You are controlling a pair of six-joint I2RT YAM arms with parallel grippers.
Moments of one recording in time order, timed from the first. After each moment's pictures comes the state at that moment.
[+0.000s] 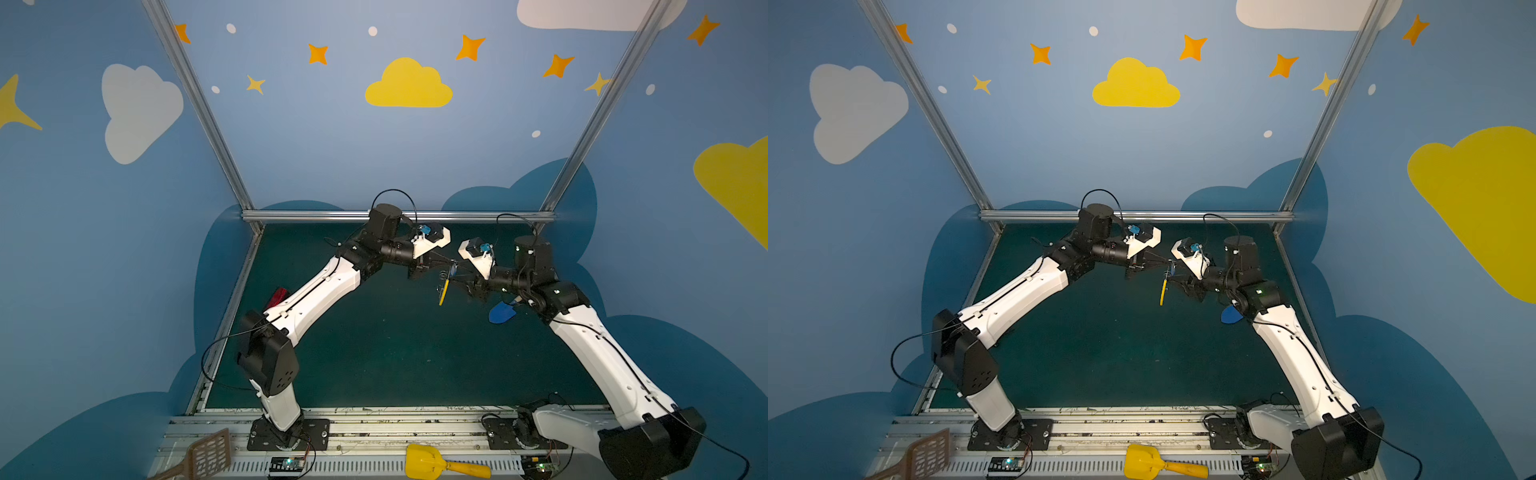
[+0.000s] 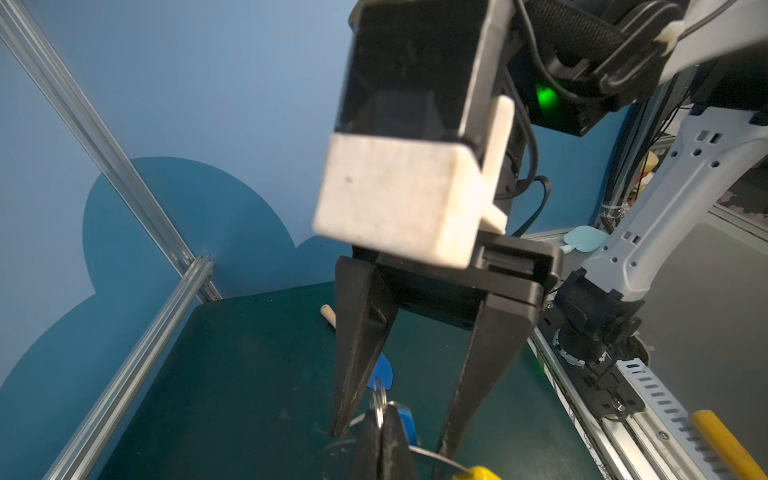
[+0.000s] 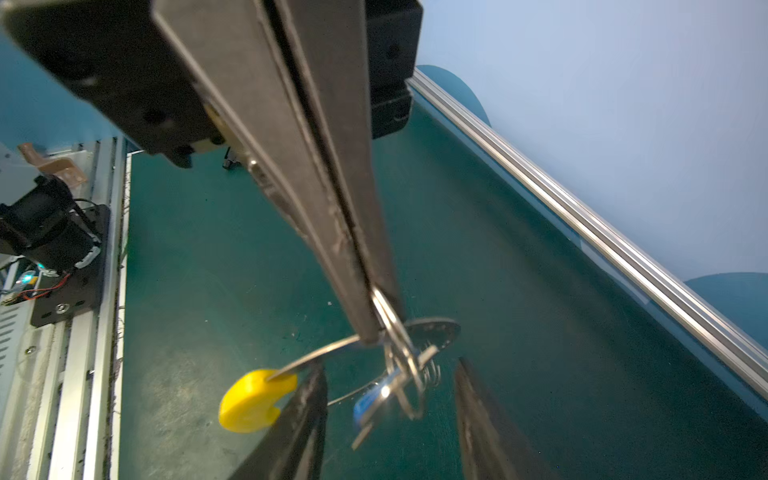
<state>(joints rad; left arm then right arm) -0.62 1.74 1.65 -0.27 0.92 0.44 0.35 1.18 1.14 -0.49 -0.66 -0.44</state>
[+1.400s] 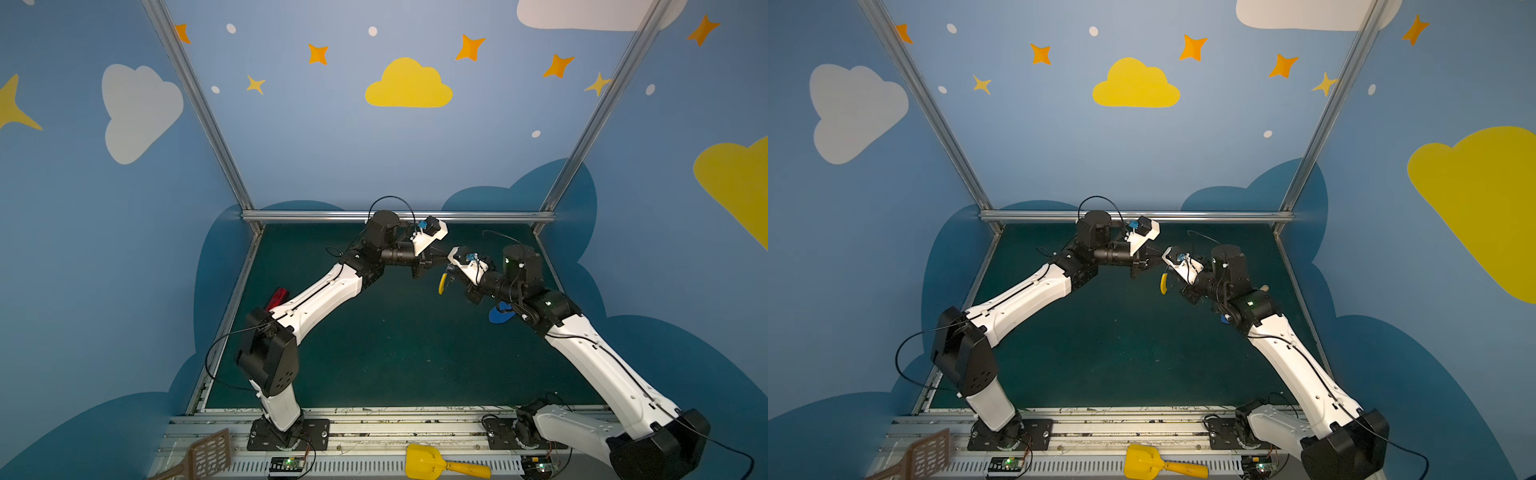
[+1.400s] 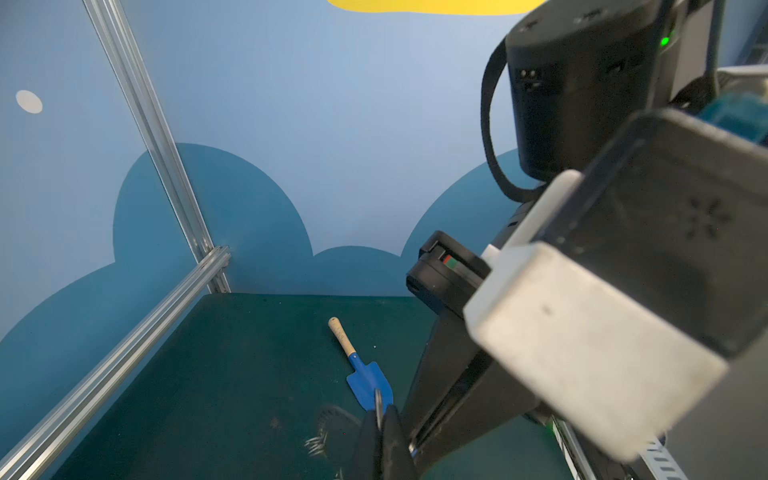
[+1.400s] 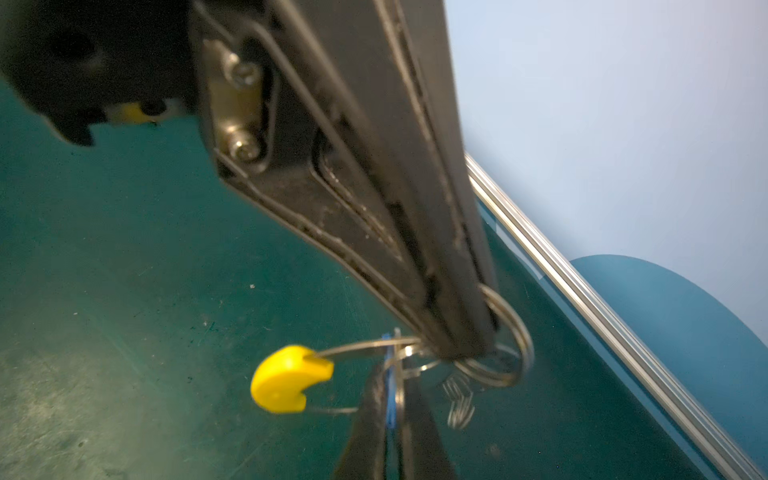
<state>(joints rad) -0.62 1.74 1.52 0.04 0.87 0.14 0.47 1.12 1.06 -0.39 -0.33 -0.53</state>
